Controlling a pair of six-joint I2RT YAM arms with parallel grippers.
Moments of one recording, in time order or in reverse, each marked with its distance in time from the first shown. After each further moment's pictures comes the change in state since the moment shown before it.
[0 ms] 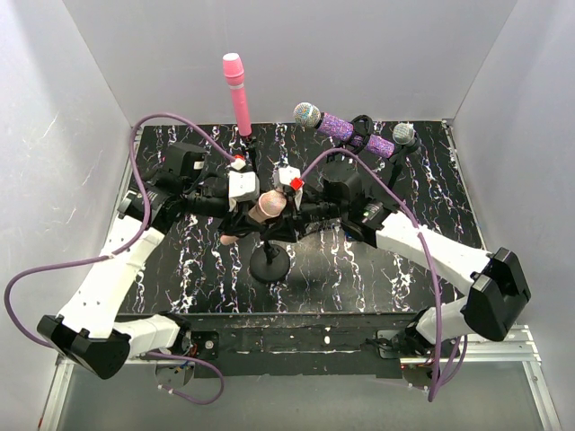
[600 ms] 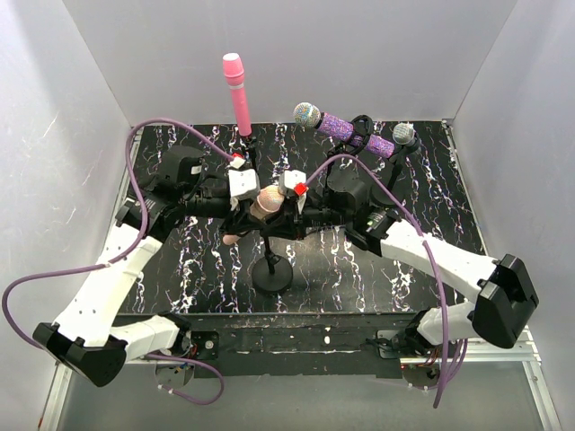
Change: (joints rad) left arm -0.006 -0.054 -0.053 0.105 -0.095 -0.115; right arm 0.018 -0.047 -0.079 0.084 0.111 0.028
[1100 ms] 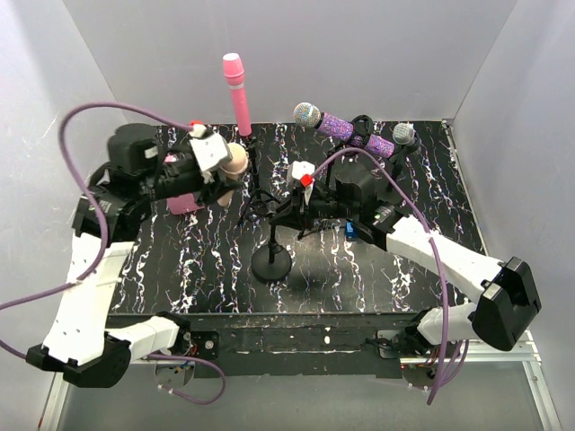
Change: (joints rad) left arm 0.071 0.003 0.256 -0.051 -0.145 -0.028; right arm -0.059 -0.025 0.005 -0.066 0.061 -0.063
